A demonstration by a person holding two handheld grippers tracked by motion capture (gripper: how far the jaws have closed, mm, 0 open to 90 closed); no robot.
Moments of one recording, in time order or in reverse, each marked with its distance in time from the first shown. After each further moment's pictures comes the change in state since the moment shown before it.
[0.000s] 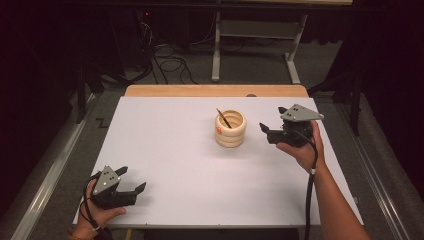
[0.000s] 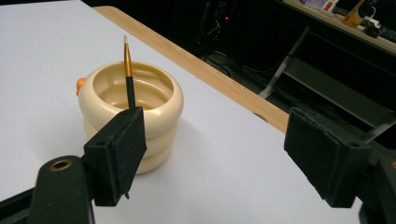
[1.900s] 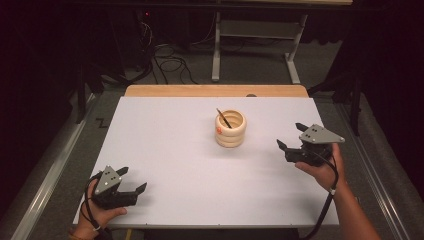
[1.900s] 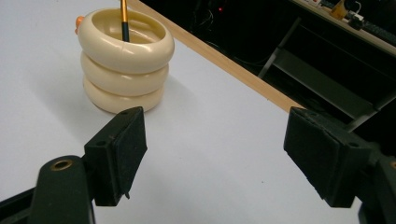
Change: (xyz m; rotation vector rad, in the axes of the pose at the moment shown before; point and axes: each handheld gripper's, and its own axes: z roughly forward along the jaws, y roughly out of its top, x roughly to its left) left arm -0.002 0.000 0.002 0.015 0.002 0.005; right arm -0.005 -0.049 -0.042 0.017 -0.028 -0.040
